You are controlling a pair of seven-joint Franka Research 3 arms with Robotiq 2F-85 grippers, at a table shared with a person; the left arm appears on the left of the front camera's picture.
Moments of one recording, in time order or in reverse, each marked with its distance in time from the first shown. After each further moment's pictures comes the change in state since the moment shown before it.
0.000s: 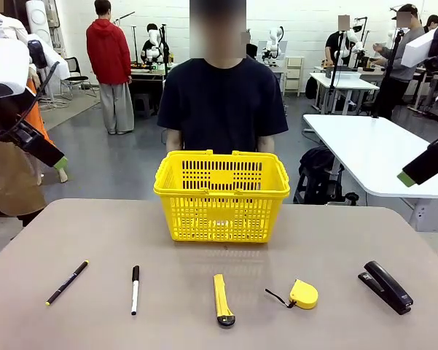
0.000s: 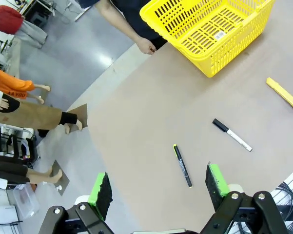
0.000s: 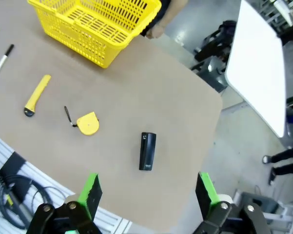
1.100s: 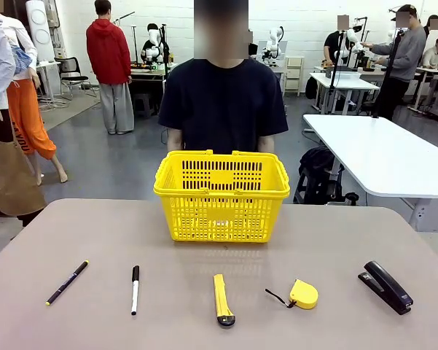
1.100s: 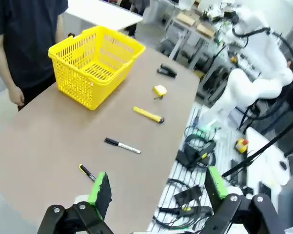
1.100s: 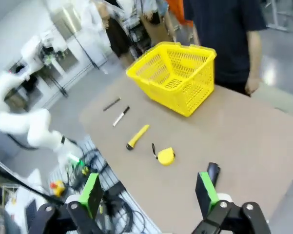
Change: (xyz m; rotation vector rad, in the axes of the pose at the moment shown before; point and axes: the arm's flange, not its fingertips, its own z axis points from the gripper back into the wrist) left arm -0.156 0.265 -0.022 -1.024 -0.366 0.167; right arm -0.177 -0.280 -0.053 0.862 -0.461 -0.336
